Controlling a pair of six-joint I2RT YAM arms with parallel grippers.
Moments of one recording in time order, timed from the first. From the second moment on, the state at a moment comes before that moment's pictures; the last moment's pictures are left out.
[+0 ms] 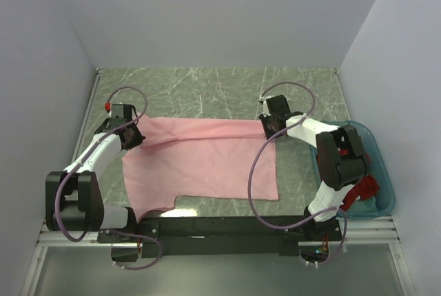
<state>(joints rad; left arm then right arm) -0.01 1.35 0.82 -0.43 -0.15 -0.53 0.31 1.74 1.01 -0.28 0.06 -0.03</state>
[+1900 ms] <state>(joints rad) 0.07 1.25 0.60 -0.27 -0.02 -0.77 0.22 1.62 0.86 -0.18 -0.19 0.44</state>
